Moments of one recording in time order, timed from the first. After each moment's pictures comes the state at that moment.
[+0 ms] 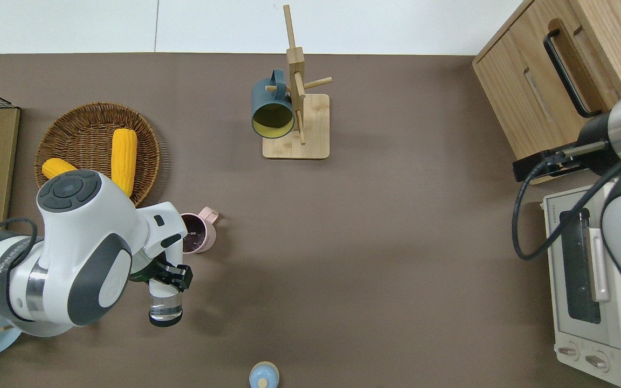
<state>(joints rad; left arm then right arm) 0.11 -0.01 -0.34 -2.11 -0.08 1.73 0.06 0.11 0.13 -0.03 -1.39 -0.03 1.53 -0.09</state>
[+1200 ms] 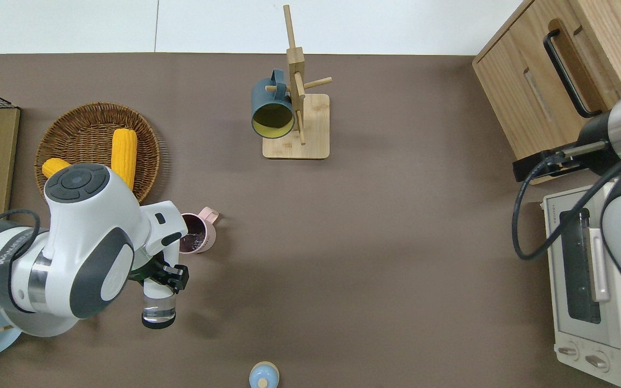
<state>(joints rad) 0.11 0.02 -0.34 -2.08 -0.04 1.68 0.04 0.11 0.13 -0.03 -1.39 -0.03 1.53 -0.09</state>
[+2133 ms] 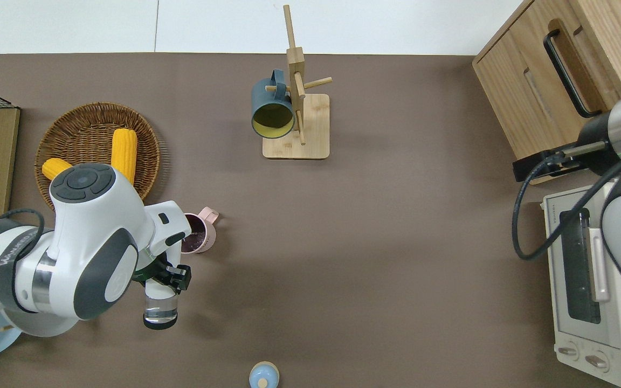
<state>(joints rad) 0.11 0.02 -0.35 -2.07 -0.03 1.67 0.02 0.11 0.13 -0.03 -1.39 -0.03 1.53 -0.09</state>
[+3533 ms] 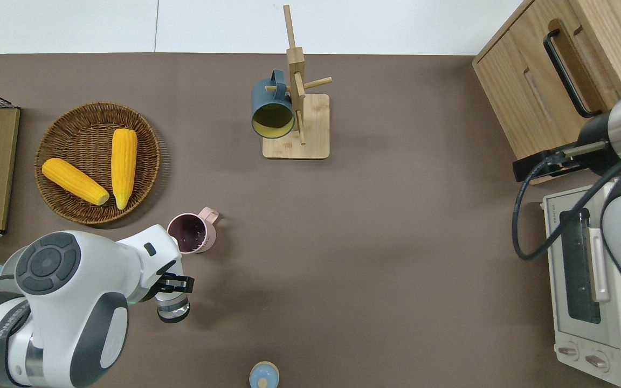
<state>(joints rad) 0.11 -0.22 -0.35 -2.36 -0.15 2.03 0.02 0.11 0.13 -0.03 -1.39 -0.03 1.53 -0.09</state>
